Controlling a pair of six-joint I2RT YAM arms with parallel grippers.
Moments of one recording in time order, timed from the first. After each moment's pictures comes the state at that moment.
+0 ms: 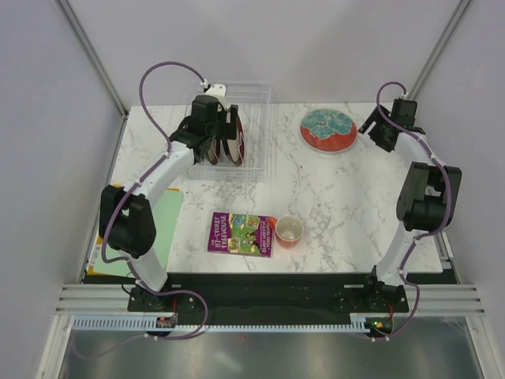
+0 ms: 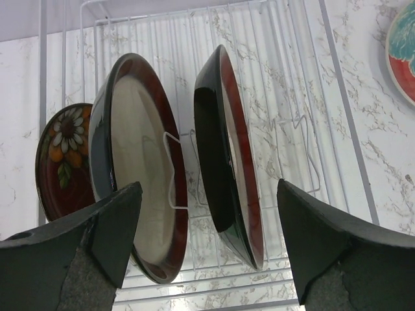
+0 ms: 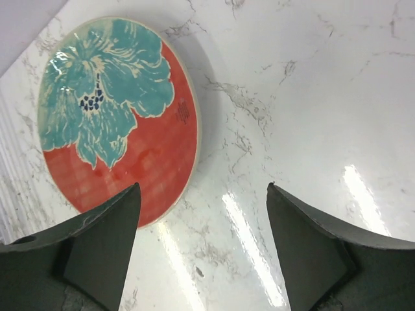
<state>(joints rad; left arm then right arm) -0.39 1.73 1.47 -0.21 -0.20 -0.08 -0.19 1.99 1.53 -0.26 -0.10 0.50</state>
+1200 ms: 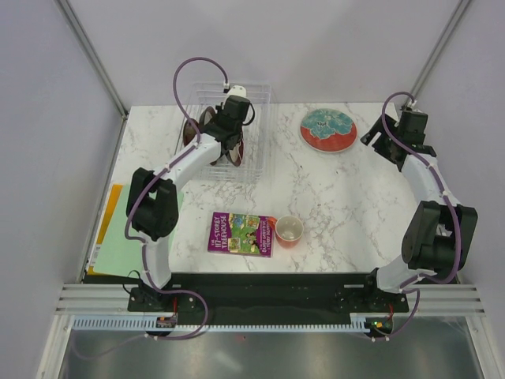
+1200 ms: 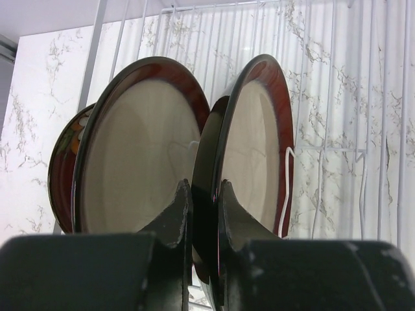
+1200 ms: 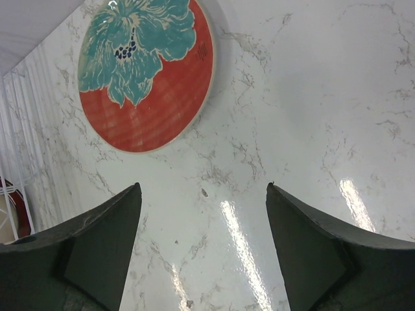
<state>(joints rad) -0.51 1.97 1.70 -0.31 -0.62 -0.08 -0.19 1.57 1.21 -0.28 -0.11 0.47</state>
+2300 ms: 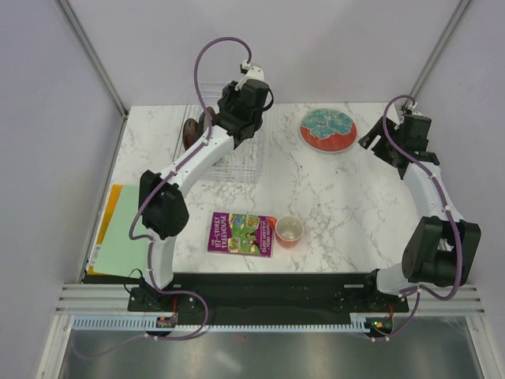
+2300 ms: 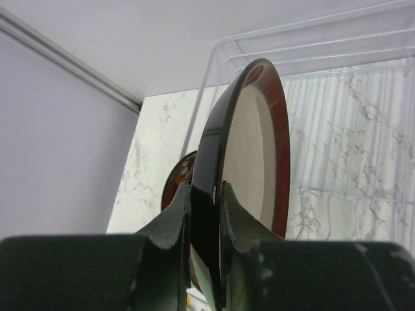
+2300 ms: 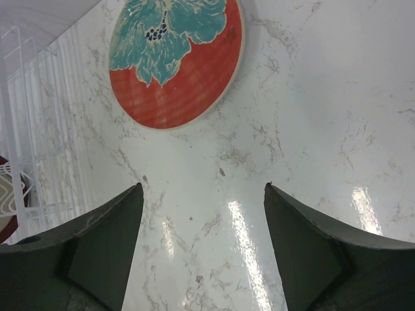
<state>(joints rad) -0.62 2.05 2.00 -0.39 -0.96 0.16 -0.18 1.47 1.15 -0.28 -0.17 0.46</state>
